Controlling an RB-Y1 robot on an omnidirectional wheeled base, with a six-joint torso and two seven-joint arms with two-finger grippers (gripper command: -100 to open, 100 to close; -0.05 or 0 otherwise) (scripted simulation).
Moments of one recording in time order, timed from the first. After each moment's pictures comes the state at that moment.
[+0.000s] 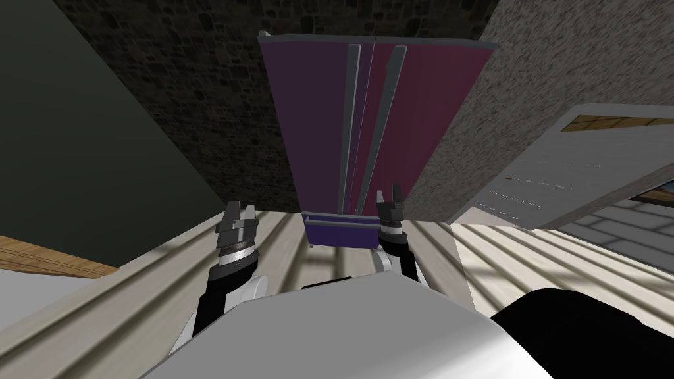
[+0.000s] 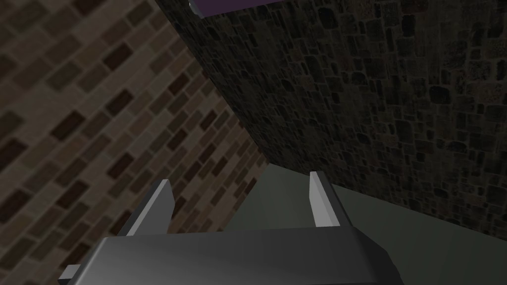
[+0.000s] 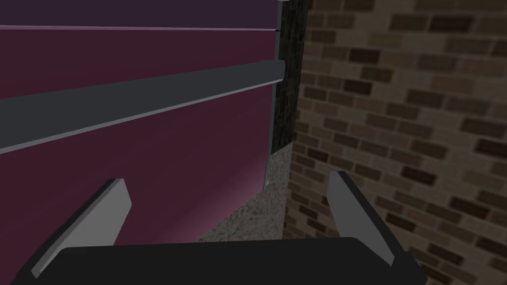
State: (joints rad) left arm 0.50 -0.04 0.02 -2.20 0.00 -0.60 -0.13; right arm 0.48 0.02 0.07 -2.33 0.01 -0.56 0.12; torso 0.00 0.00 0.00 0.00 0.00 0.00
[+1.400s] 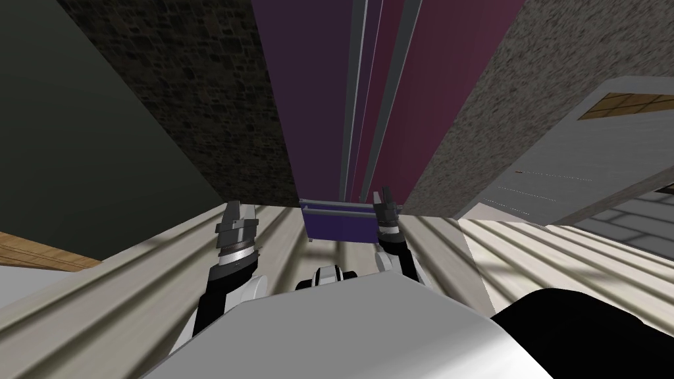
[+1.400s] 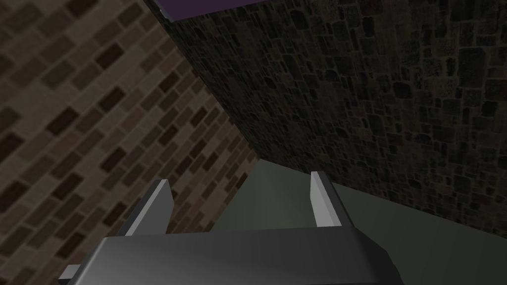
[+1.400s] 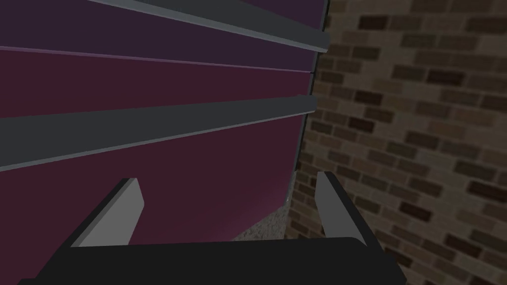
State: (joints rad) left arm 0.50 -0.04 0.02 -2.20 0.00 -0.60 -0.13; right arm 0.46 -0.07 0.06 -2.29 0.05 -0.54 0.16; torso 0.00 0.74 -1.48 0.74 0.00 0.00
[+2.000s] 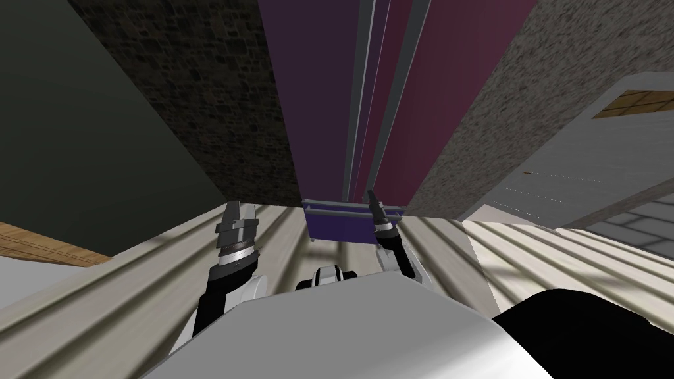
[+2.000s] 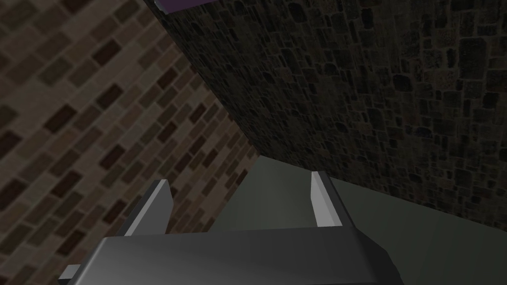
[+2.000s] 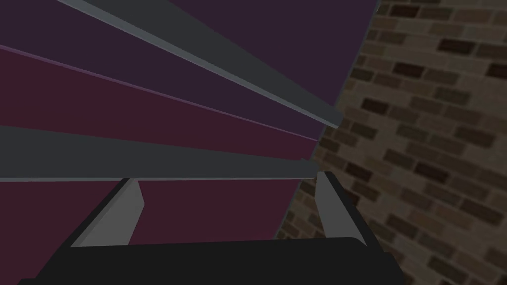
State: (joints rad) left arm 0.50 -0.04 0.02 -2.20 0.00 -0.60 -0.13; right arm 0.40 -0.15 0.04 -2.22 0.16 -0.45 0.28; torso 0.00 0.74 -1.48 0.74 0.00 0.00
